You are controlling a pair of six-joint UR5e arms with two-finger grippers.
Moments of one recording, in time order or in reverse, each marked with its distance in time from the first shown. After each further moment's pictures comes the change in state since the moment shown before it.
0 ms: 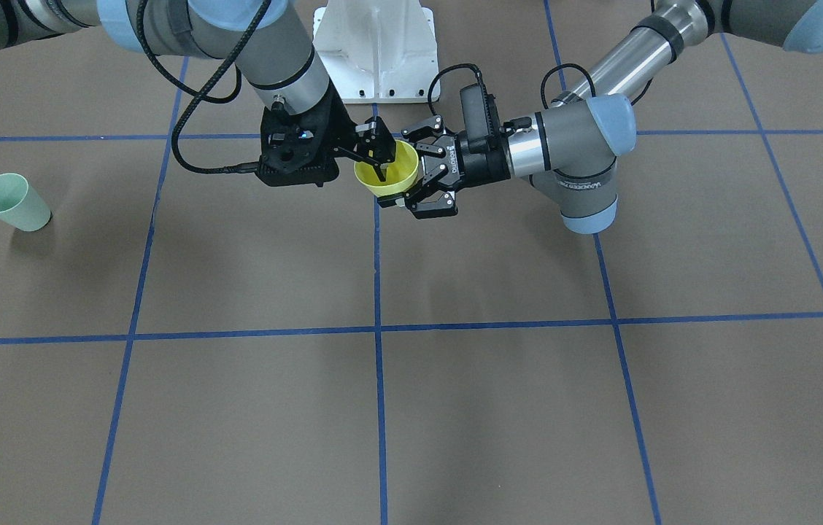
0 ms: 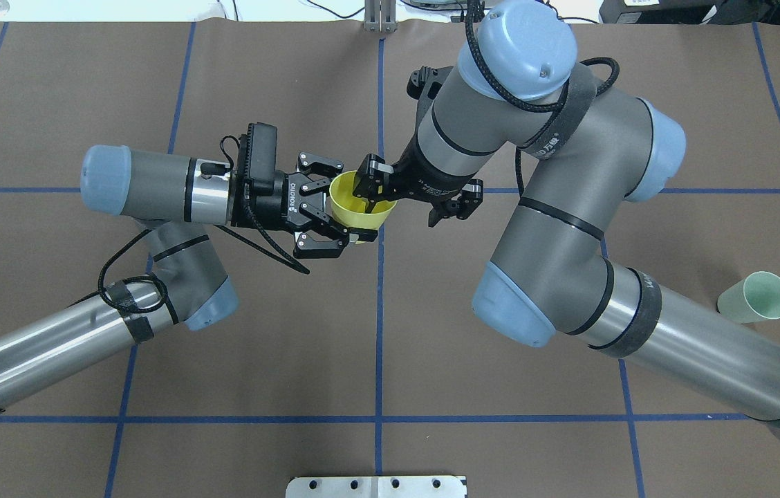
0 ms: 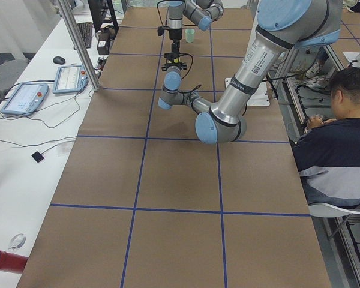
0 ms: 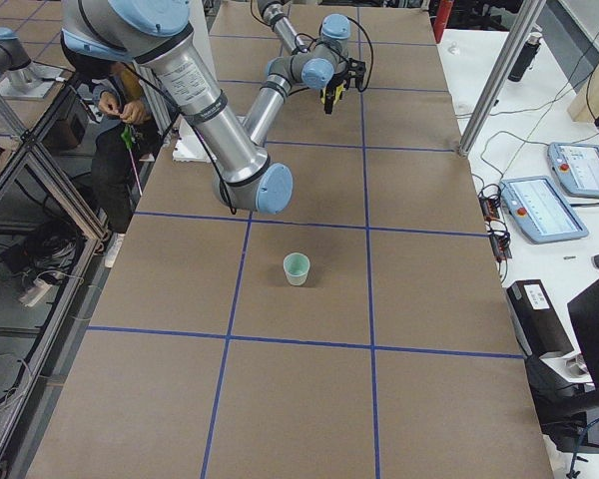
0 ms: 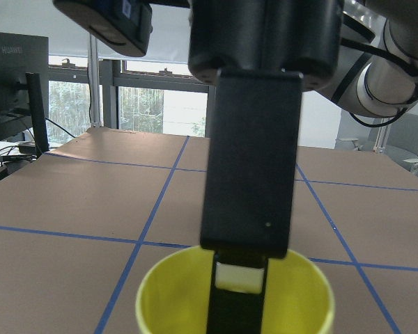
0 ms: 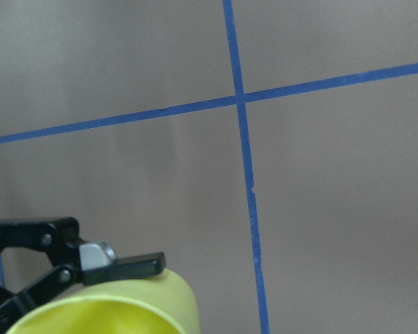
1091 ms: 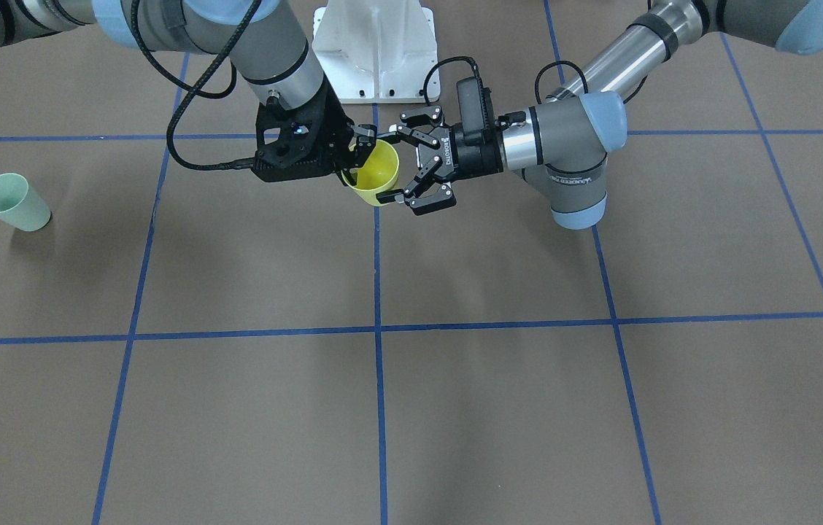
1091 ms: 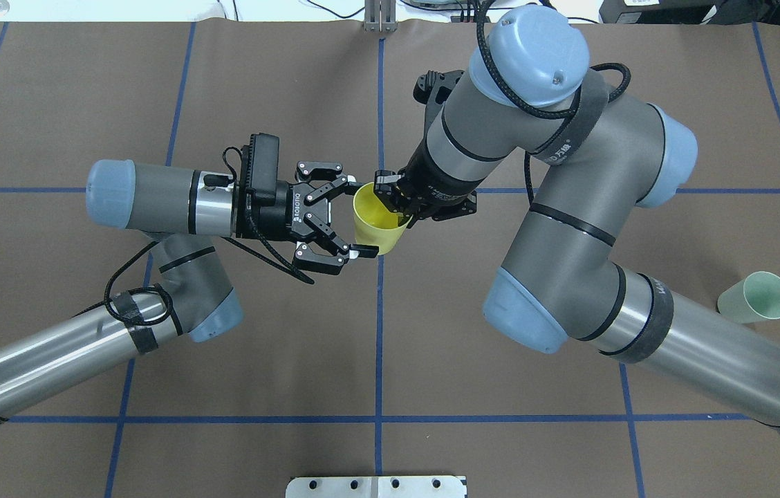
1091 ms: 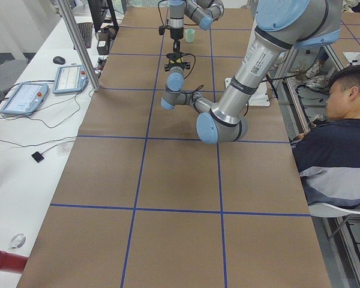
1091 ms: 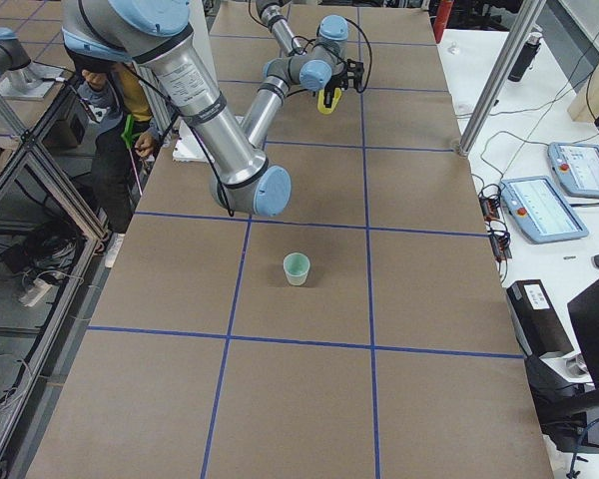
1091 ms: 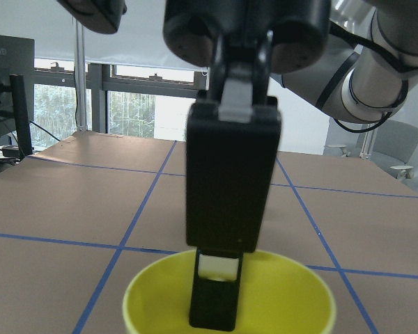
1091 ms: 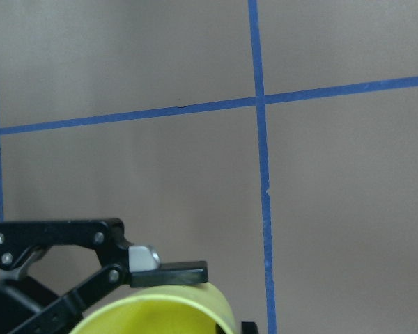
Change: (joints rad) left arm 0.026 0.001 -0.004 -0.037 0.045 -0.039; right arm 0.002 -0.039 0.032 0.000 0.001 -0.017
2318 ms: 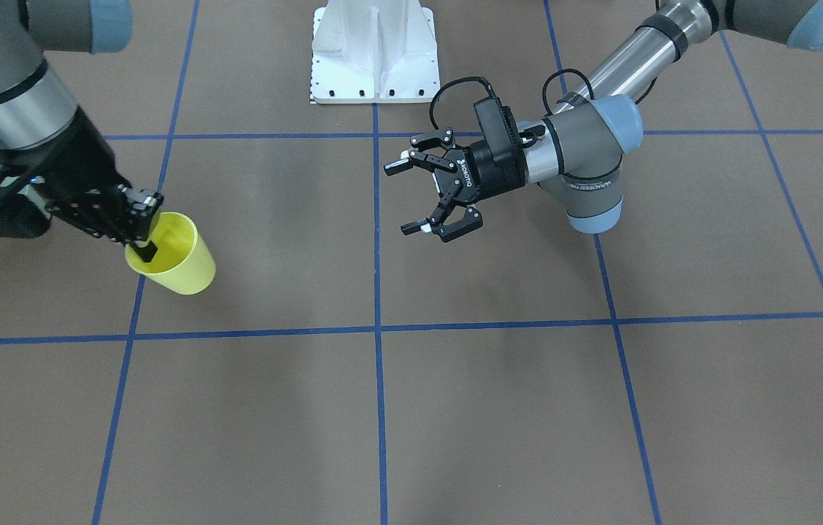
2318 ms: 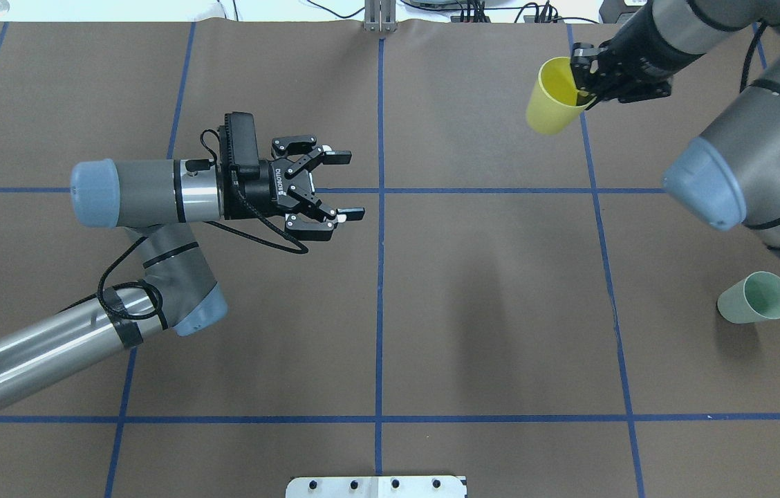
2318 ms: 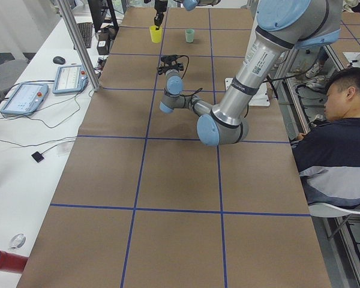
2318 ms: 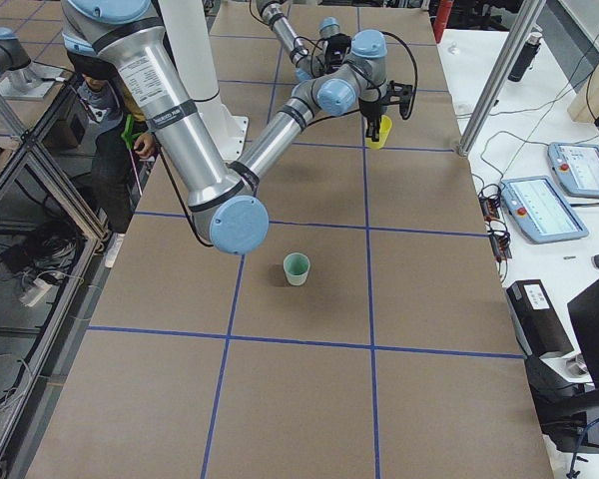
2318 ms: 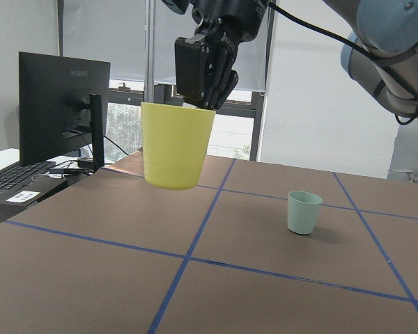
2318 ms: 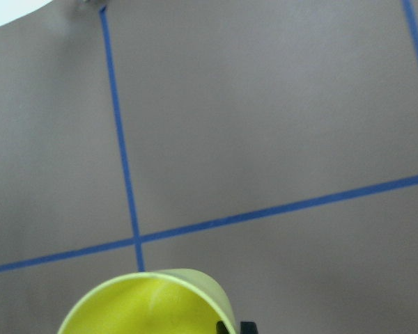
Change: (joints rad) left arm -0.040 0.039 0.006 0.020 0.137 -0.013; right arm 0.393 -0.219 0.067 -0.038 0.037 -0.246
